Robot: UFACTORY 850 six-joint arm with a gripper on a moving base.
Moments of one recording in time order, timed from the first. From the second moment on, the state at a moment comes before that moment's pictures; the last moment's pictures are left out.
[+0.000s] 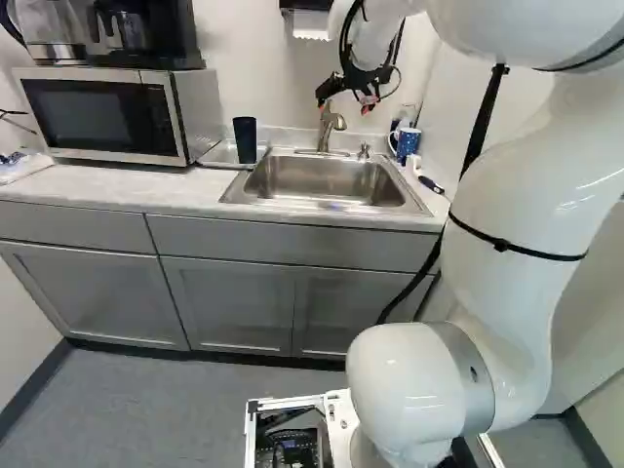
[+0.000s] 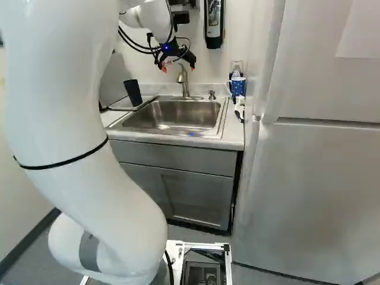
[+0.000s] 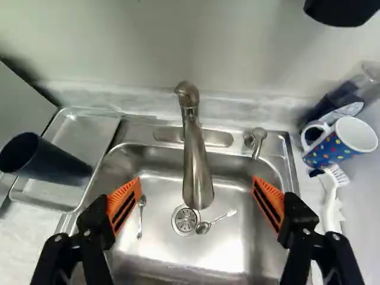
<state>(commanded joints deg) -2.6 -5.7 -79.8 1.1 -29.6 -0.6</state>
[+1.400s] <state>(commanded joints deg) -3.3 7.1 -67.1 1.7 -46.3 -0.6</state>
